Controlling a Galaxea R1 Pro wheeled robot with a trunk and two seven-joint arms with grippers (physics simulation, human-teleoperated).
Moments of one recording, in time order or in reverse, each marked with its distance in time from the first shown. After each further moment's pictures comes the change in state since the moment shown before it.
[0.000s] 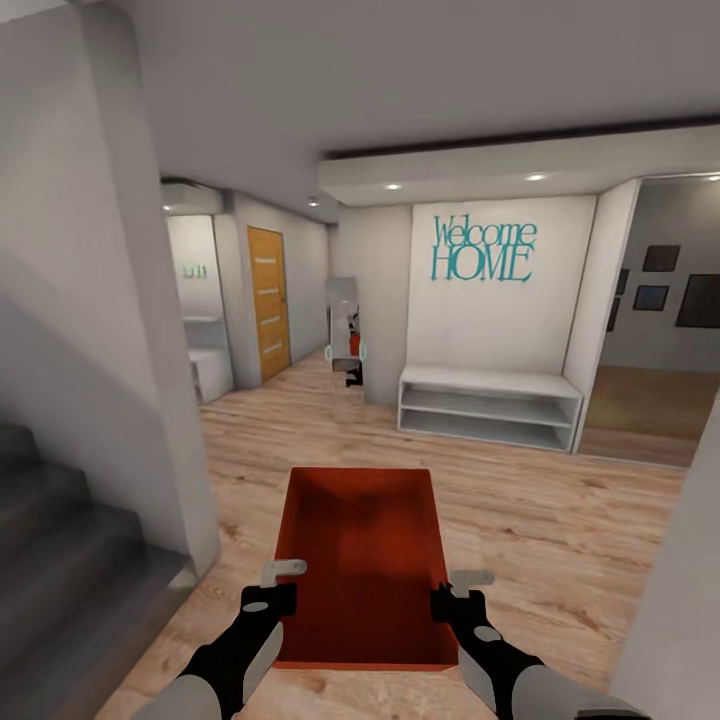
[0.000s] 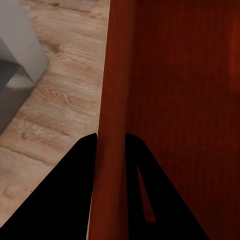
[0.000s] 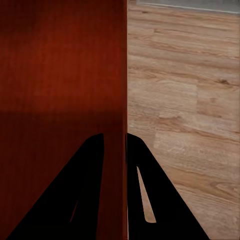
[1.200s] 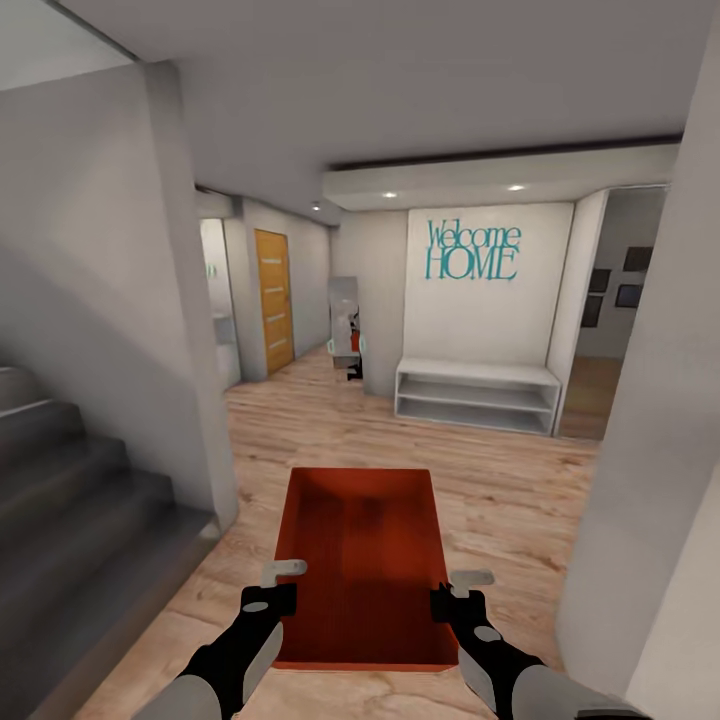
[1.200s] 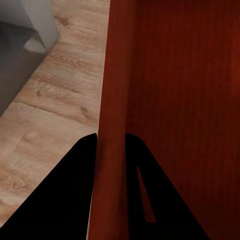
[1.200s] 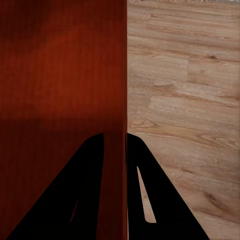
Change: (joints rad) left arm 0.000 0.000 0.001 0.002 0.000 0.000 0.000; right arm 0.000 0.000 0.001 0.000 -0.001 0.002 0.000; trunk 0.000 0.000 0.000
